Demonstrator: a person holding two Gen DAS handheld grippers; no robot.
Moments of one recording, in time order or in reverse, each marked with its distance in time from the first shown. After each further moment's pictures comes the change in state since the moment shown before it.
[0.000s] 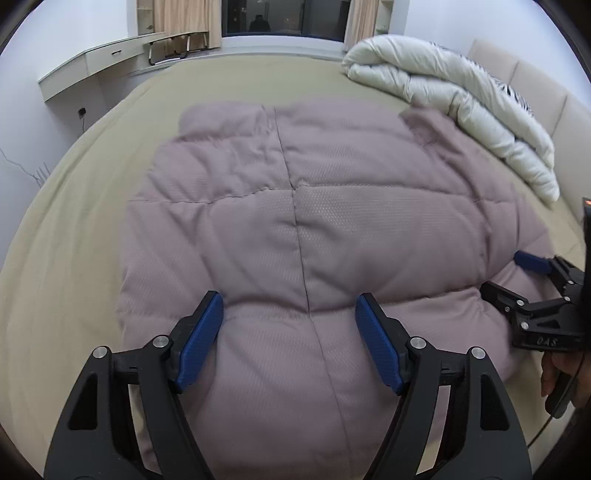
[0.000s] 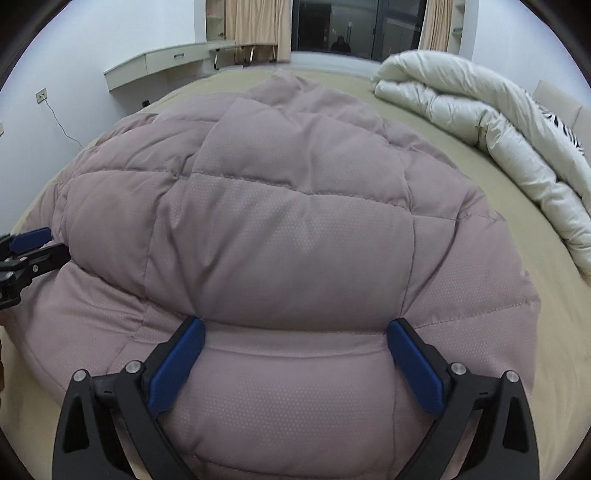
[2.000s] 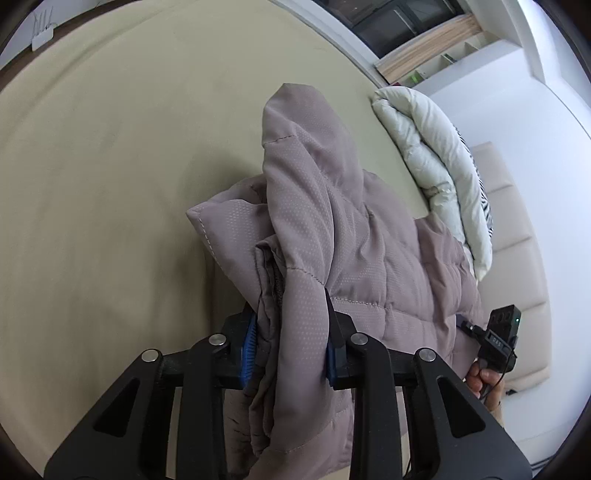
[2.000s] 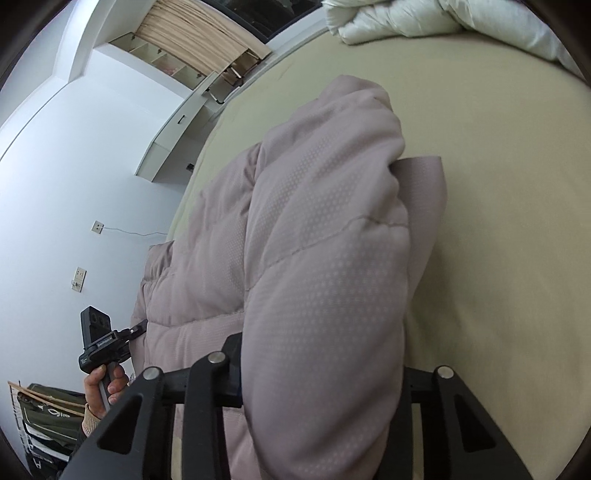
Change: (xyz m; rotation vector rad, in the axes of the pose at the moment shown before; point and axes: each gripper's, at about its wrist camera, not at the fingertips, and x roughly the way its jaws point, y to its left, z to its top) left arm 0.102 0.115 0.106 -0.482 0.167 -0.394; right arm -0.010 -0.136 0.045 0.431 0.075 0.570
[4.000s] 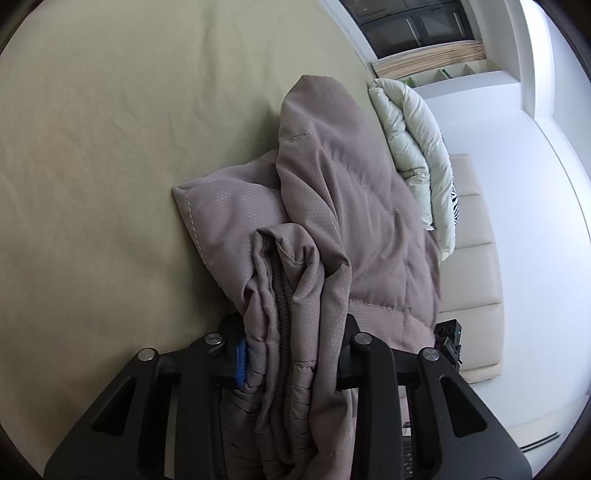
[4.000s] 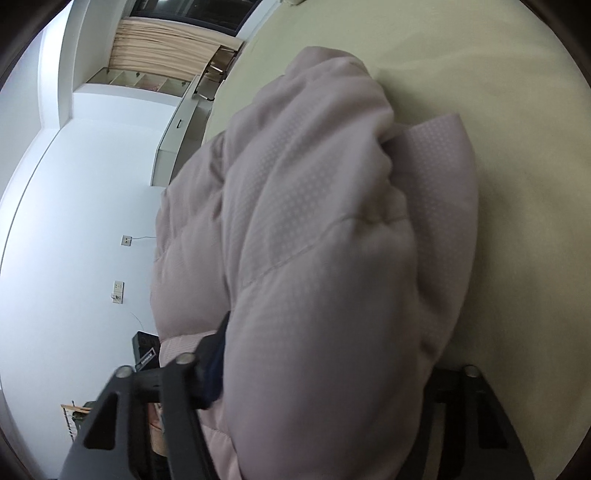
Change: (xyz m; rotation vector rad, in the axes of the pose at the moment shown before) left arm 0.118 0.025 -0.070 -0.135 0.088 -0.216; right arm -0.019 -0.074 -0.174 0.199 0.092 0.172
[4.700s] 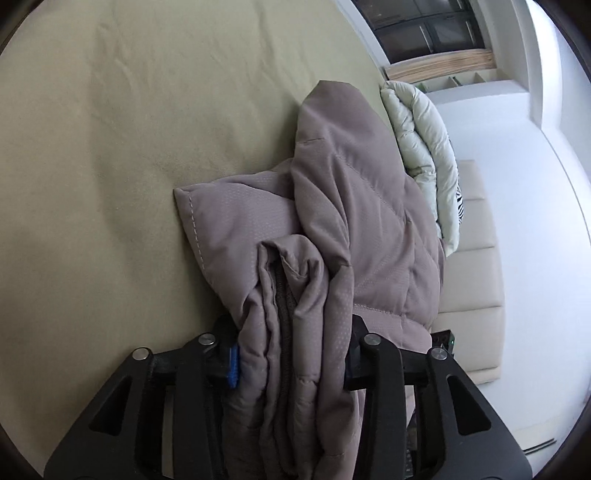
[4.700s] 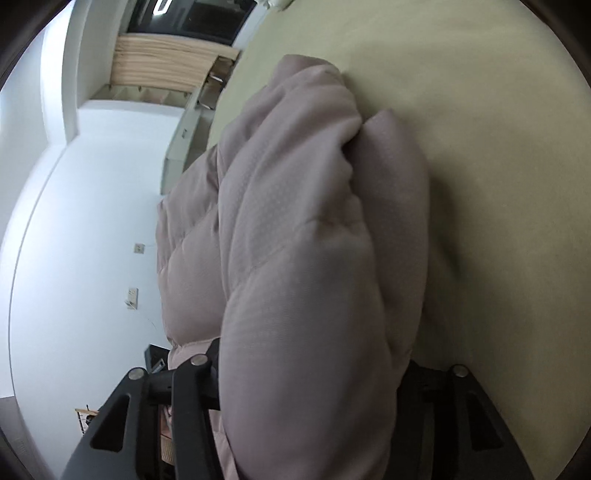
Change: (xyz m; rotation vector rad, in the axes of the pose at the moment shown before) left arm 0.009 -0.005 -0.040 -0.058 0.003 0.034; right arm -0.026 -0.036 -0.074 0.079 -0.055 0.055
